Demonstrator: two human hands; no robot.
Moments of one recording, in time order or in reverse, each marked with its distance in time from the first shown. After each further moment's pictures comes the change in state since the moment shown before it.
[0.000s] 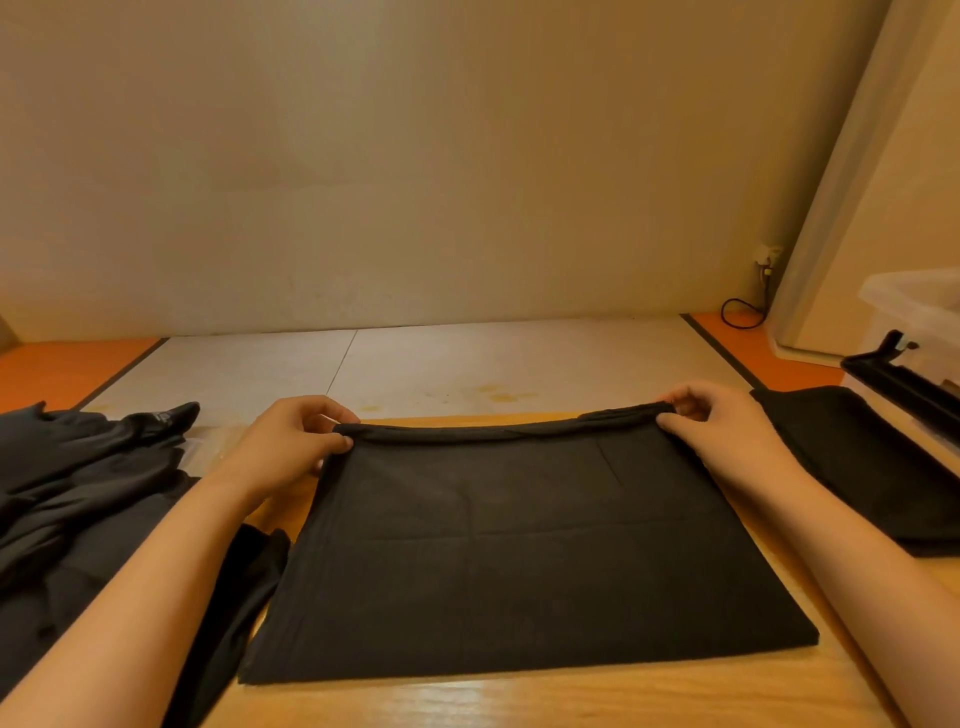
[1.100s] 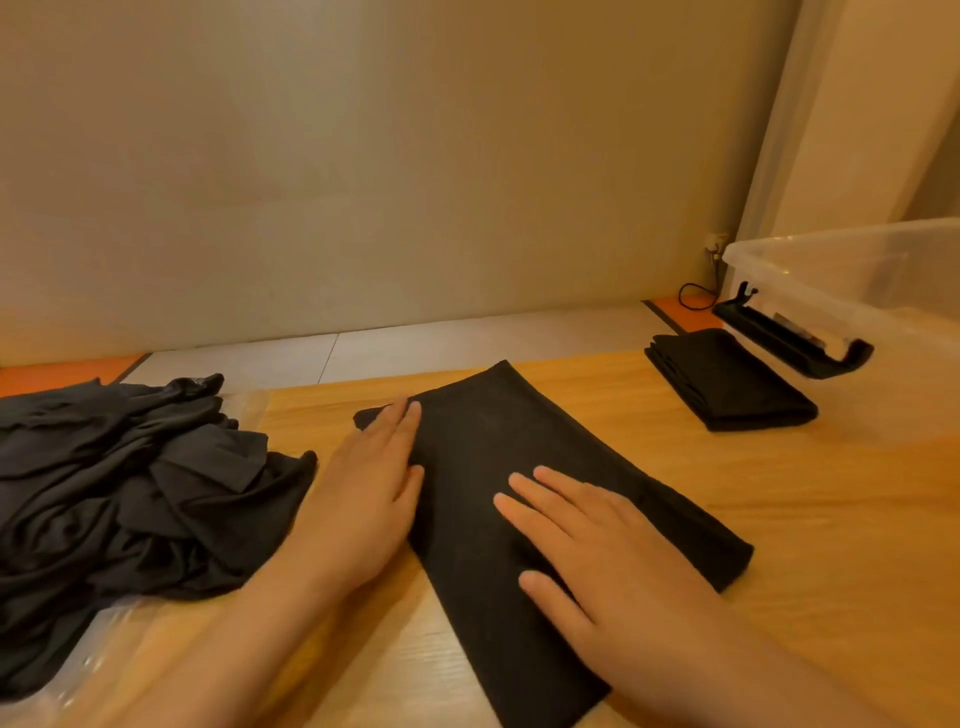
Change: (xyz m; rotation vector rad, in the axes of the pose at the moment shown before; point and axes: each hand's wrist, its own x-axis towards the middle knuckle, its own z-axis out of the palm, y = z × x) left_hand -0.172 0.058 0.064 0.504 0.069 0.377; right_hand -0.243 -0.095 -0.024 -0.537 -0.446 -0.434
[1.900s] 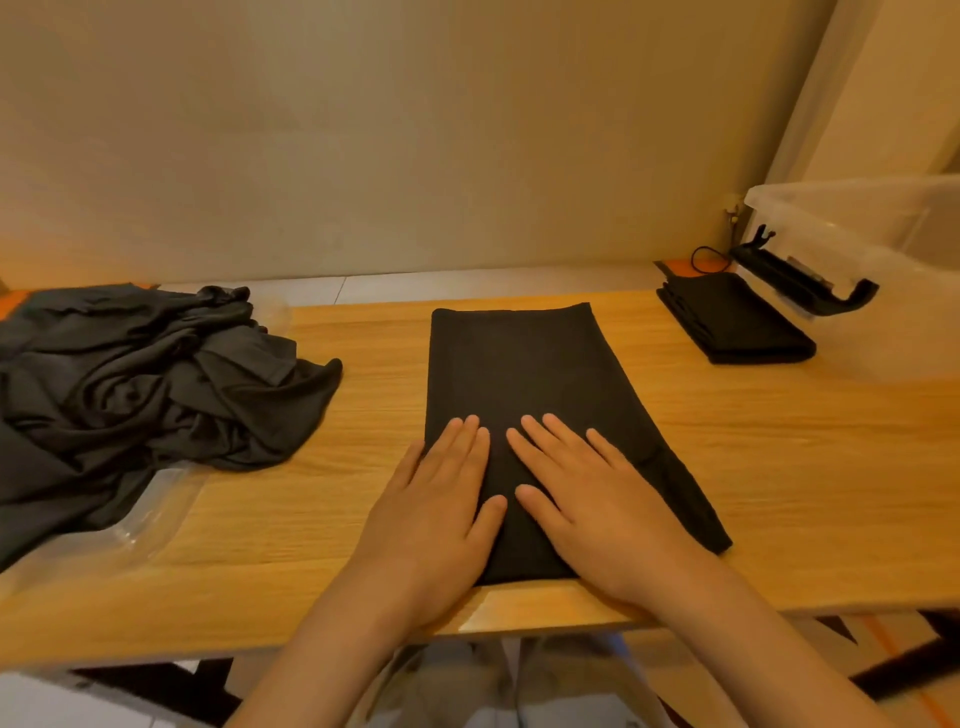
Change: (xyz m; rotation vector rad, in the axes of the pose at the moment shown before) left_hand -0.086 0.038 0.032 0.099 -0.240 0.037; right_hand -0.007 -0.012 0.038 0.014 -0.032 0.107
